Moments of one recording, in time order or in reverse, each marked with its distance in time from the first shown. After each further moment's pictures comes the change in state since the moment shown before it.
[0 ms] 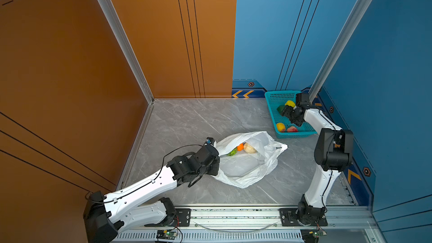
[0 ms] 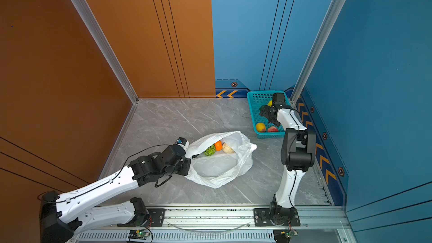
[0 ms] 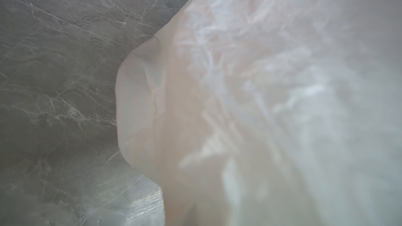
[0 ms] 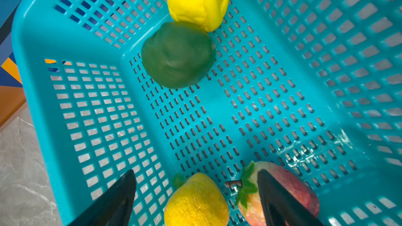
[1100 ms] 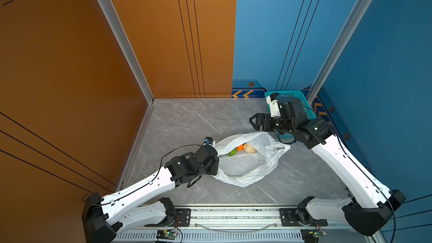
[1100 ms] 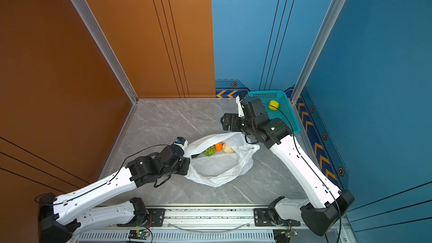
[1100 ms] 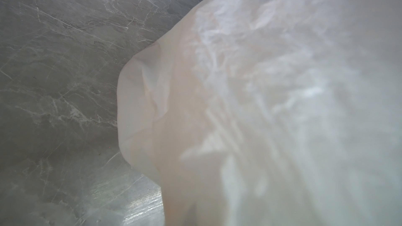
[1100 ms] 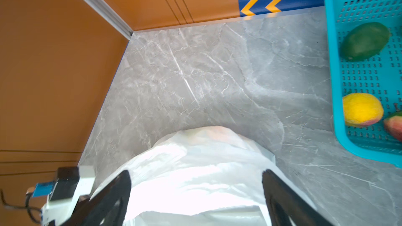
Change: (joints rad) left arm 0.000 -0.023 0.000 0.000 -0.008 -0.012; right arm 0.684 -0.694 -0.061 -0.323 0.005 -0.034
